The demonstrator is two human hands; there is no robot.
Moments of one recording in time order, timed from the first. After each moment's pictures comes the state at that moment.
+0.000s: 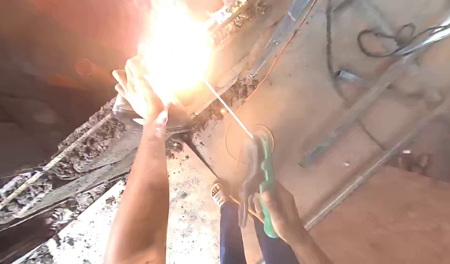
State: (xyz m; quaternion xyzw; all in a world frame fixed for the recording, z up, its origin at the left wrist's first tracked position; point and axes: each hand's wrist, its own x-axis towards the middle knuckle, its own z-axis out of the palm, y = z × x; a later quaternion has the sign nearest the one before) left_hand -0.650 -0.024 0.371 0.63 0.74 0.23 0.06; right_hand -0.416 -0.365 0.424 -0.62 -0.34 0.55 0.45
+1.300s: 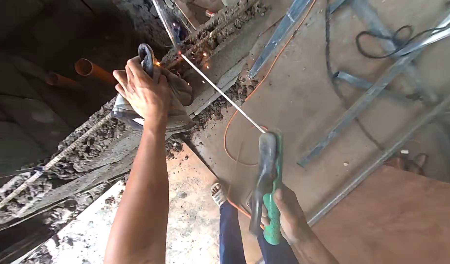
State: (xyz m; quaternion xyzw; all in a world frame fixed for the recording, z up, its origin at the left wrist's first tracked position) left_hand -0.645 -0.018 0.372 0.62 0.75 0.21 0.01; right_hand -0.410 -0.367 0.431 -0.53 -0.20 0.64 0.51
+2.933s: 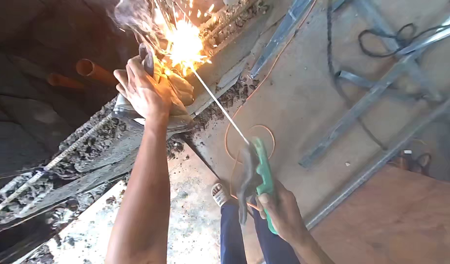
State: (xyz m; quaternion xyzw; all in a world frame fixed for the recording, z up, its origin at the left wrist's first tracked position) left_hand -0.650 -0.018 0.362 0.62 0.75 0.23 0.00; right_hand -0.412 -0.369 0.418 -0.67 -0.41 0.48 0.39
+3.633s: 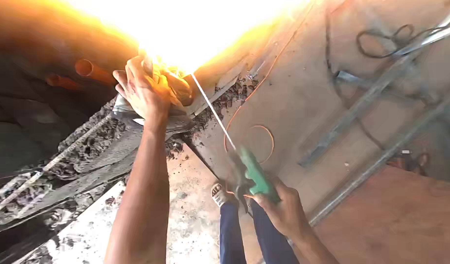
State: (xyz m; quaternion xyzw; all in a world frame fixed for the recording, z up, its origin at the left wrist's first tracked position) left_hand -0.646 -0.021 0.373 0.63 0.75 0.22 0.02; right_hand -0.400 -0.362 0.419 -0.71 -0.52 0.35 0.32
